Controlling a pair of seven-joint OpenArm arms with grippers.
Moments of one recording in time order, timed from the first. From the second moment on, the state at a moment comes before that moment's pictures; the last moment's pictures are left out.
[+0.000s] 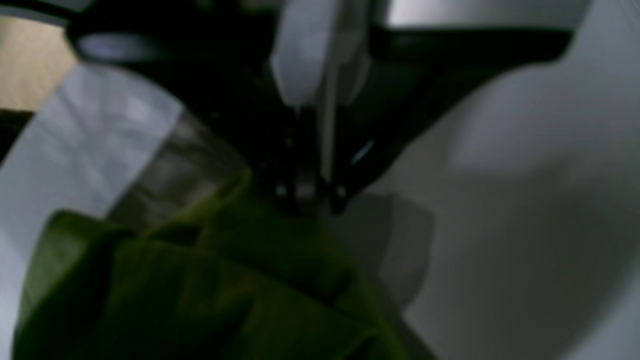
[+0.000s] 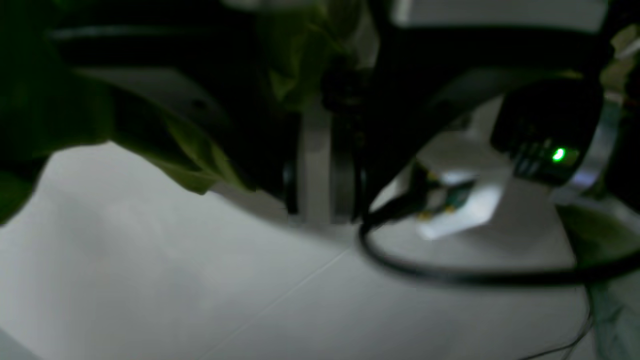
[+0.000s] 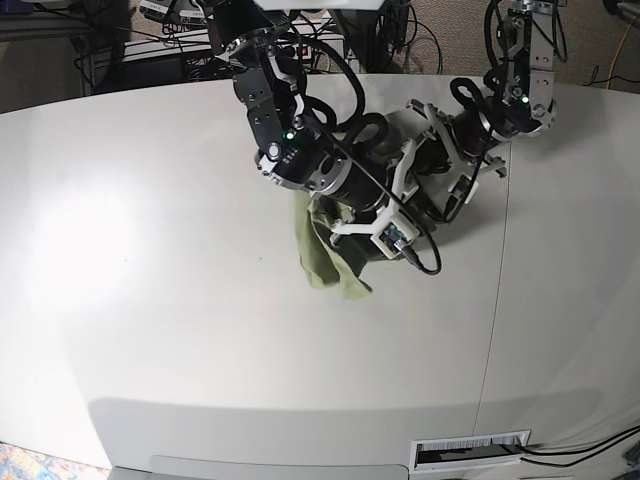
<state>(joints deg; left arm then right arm) 17.3 -11.8 -0.7 98.2 -20.6 -31.8 39.2 -0.7 -5.6 -25.5 104.1 14.3 28.1 -48.3</state>
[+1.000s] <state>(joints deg) 17.0 -11.8 -0.9 96.9 -14.3 -31.6 34.1 -13.6 3.9 -2.5 132.5 14.0 29.6 -56.4</state>
